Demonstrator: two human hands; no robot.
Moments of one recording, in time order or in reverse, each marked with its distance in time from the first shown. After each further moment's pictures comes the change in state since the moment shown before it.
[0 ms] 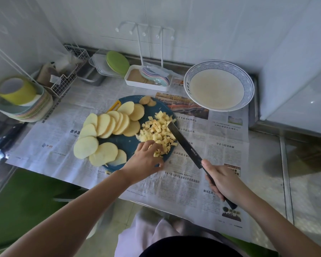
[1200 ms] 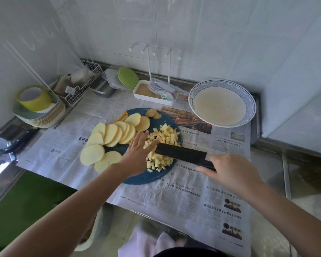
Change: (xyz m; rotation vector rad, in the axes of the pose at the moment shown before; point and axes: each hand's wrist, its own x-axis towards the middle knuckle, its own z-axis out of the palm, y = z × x) left_hand 0.016 -0.028 -0.033 -0.015 -0.335 -0.446; right_hand 0.016 -0.052 -0.039 -1.306 0.241 -0.402
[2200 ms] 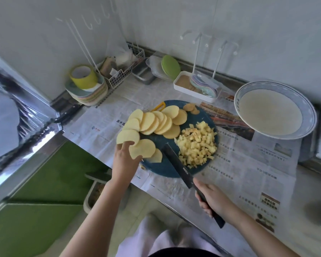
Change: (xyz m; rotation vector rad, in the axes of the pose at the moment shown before) left_hand -0.091 -0.065 0.021 -0.654 0.446 -0.729; right_hand 0.021 -0.100 0.066 1.466 -0.643 0.288
